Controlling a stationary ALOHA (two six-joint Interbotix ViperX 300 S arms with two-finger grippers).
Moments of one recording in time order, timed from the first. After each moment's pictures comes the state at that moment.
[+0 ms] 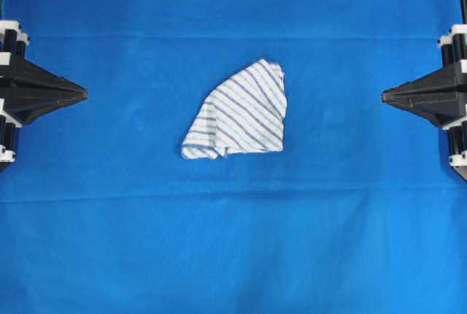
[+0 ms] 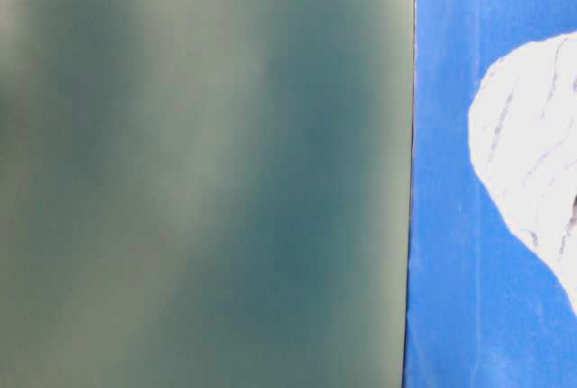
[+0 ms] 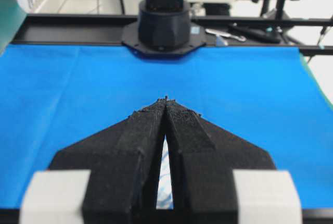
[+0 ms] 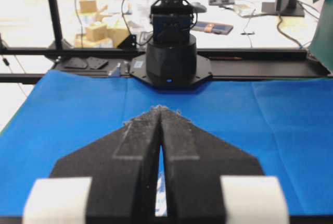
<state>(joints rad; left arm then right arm) 0.00 -0.97 1.17 0.00 -0.29 0.00 0.00 -0.96 1.17 0.00 -0.29 0.00</state>
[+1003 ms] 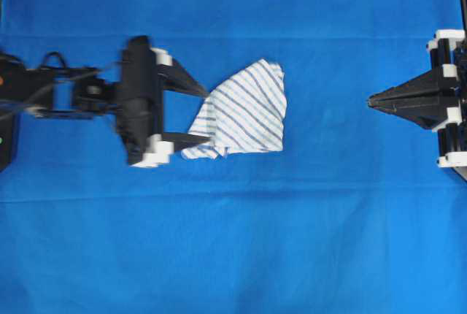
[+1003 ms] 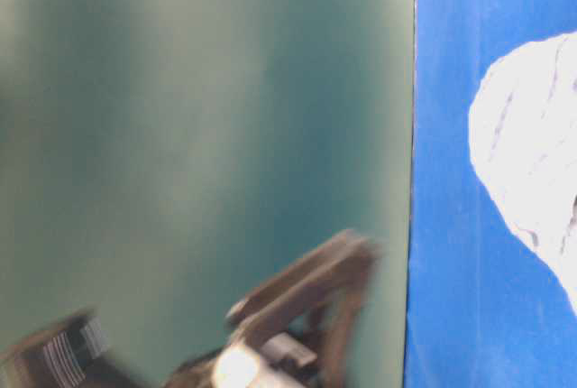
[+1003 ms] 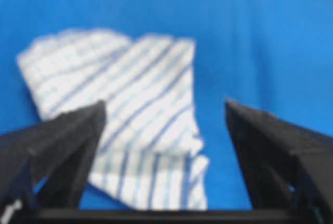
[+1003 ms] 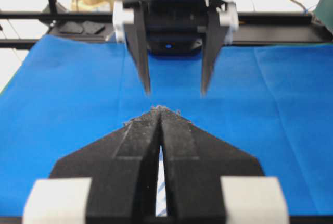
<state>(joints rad) 0.03 -0.13 0.76 -0.02 -0.15 0.00 0.00 -0.90 1.15 0.00 -0.22 0.00</state>
